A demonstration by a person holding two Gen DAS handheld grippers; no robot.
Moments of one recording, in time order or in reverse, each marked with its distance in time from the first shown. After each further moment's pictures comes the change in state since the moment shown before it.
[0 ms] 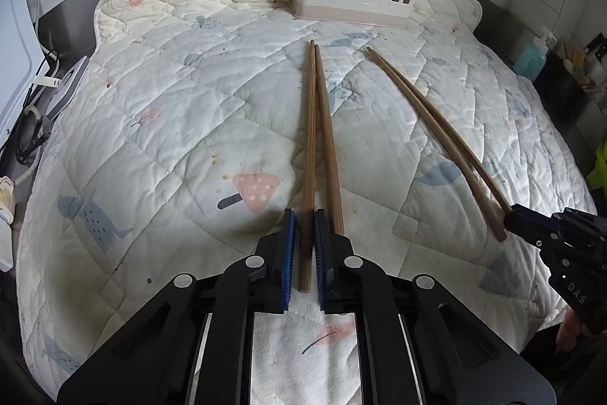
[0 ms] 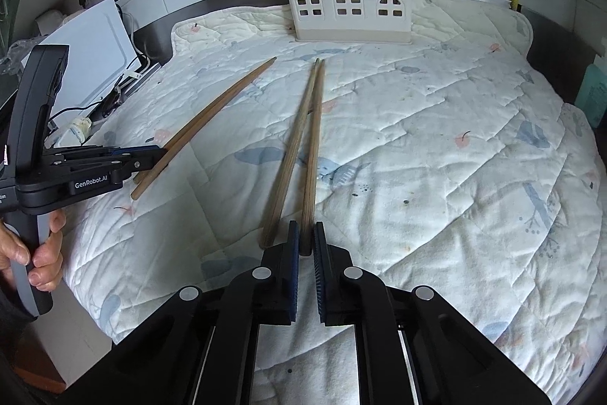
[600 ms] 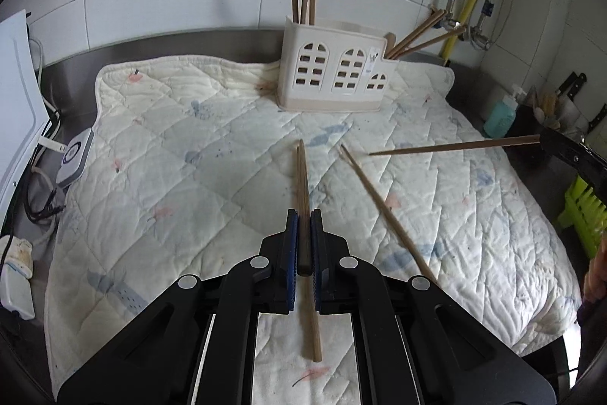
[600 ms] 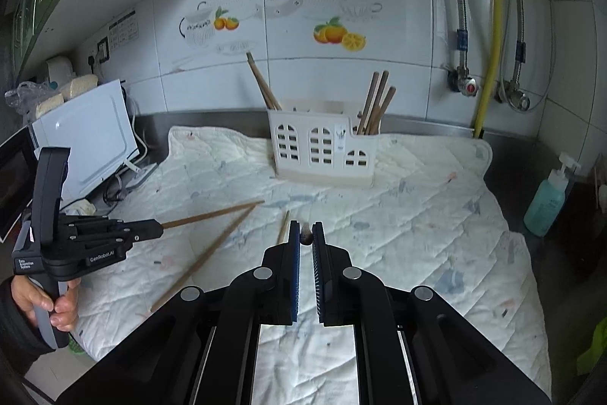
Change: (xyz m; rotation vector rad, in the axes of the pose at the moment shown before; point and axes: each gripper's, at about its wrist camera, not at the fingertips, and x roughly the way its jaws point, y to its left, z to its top) left arm -0.060 -0.004 0.050 0.020 -0.220 -0.068; right arm -0.096 -0.015 0.103 -0.057 -0.315 -0.054
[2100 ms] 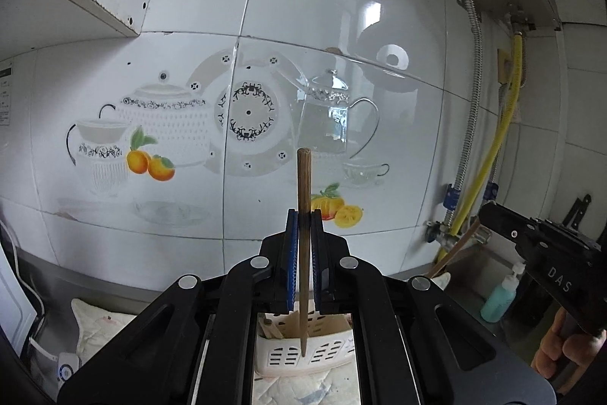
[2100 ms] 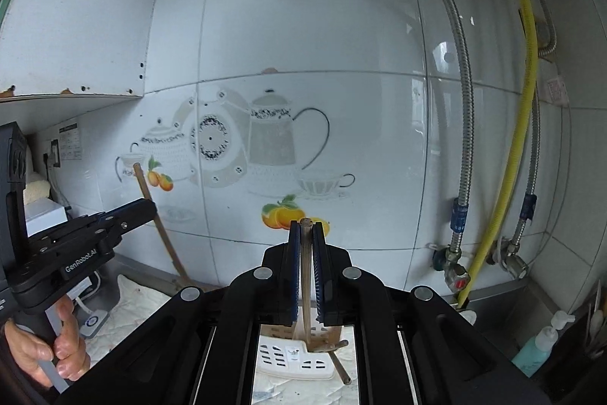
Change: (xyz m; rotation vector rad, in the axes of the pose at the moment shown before) left arm -0.010 -0.043 0.240 0.028 -0.535 -0.012; right arm 0.064 -0.047 0.191 0.016 -0.316 -0.120
